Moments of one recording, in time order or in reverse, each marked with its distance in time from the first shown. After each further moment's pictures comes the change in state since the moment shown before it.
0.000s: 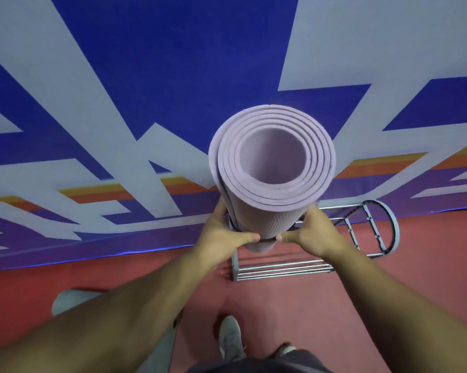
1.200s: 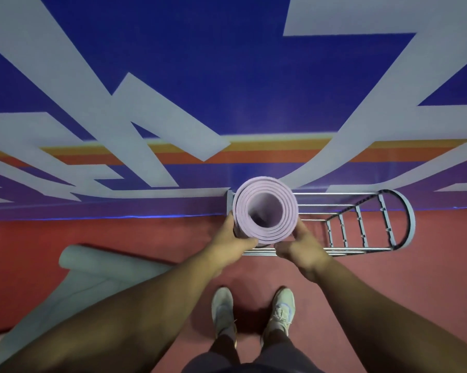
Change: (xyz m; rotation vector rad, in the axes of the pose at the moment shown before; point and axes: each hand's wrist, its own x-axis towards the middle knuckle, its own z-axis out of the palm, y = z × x) left_hand 0.011 -0.085 0.061 -0.038 -0.161 -0.371; right_hand -0.013 0.085 0.046 0.533 -0.161 0.387
